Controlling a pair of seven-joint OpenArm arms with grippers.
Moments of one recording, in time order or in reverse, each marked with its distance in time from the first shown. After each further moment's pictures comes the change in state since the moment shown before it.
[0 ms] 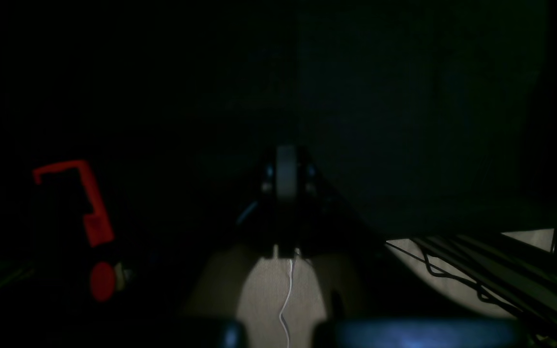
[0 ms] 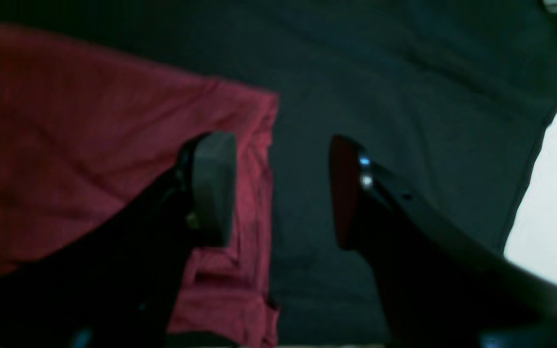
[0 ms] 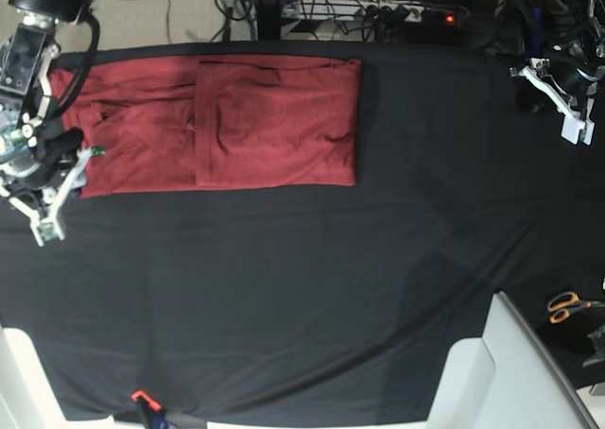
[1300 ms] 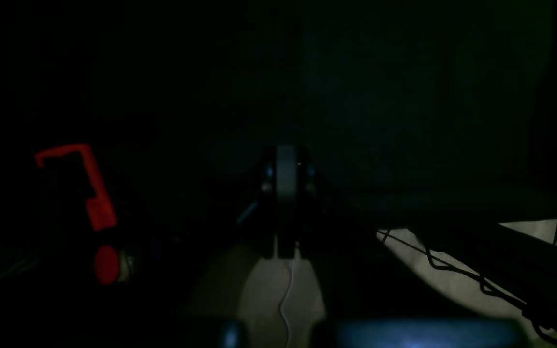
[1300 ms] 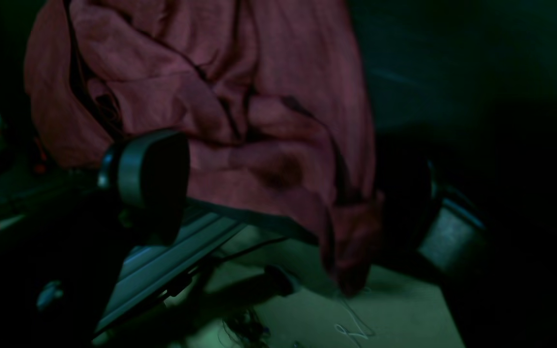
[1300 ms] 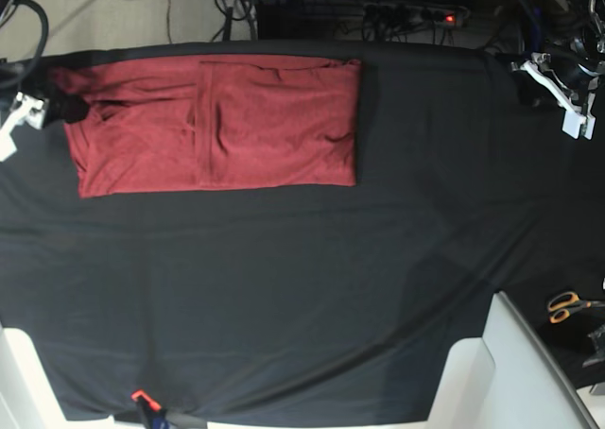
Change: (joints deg) left arm 1.0 -0.2 -0.2 0.0 0.0 0.0 0.0; right arm -0.2 17.7 8.9 -41.8 62.4 6.0 -25.2
